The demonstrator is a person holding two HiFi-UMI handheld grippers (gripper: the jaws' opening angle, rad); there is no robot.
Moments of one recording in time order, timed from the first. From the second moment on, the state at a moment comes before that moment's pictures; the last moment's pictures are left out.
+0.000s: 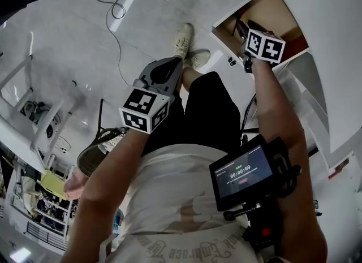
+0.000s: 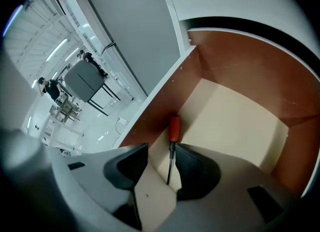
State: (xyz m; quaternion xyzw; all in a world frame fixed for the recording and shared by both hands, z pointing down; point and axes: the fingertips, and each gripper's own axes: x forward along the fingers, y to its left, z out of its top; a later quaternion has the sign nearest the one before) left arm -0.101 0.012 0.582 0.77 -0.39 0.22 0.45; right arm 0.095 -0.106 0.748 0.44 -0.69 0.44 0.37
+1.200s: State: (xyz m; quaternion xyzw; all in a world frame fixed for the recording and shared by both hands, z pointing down) left arm -0.115 0.011 0.576 0.75 -0.40 0.22 0.47; right arm 0.082 -0.151 0.765 0.44 -0.69 0.41 0.40
